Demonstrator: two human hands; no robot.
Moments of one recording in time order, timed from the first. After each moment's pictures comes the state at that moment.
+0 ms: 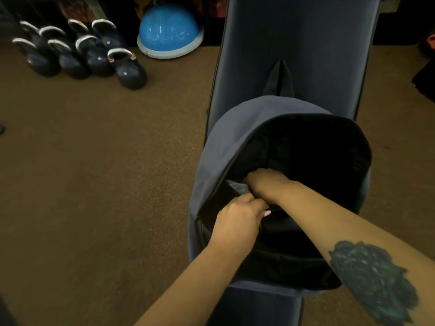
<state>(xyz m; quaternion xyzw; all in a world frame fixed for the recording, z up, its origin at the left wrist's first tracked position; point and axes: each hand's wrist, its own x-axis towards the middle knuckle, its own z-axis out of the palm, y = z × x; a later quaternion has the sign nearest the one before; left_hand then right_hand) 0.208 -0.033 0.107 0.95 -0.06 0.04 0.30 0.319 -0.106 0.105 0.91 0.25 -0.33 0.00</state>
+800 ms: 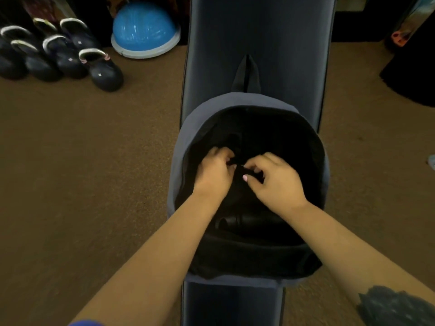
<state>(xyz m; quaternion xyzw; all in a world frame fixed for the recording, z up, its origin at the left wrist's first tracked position) 0.294 -0.027 0.104 0.94 0.05 0.00 0.33 0.285 -0.178 0.114 0.93 0.17 0.02 -0.31</state>
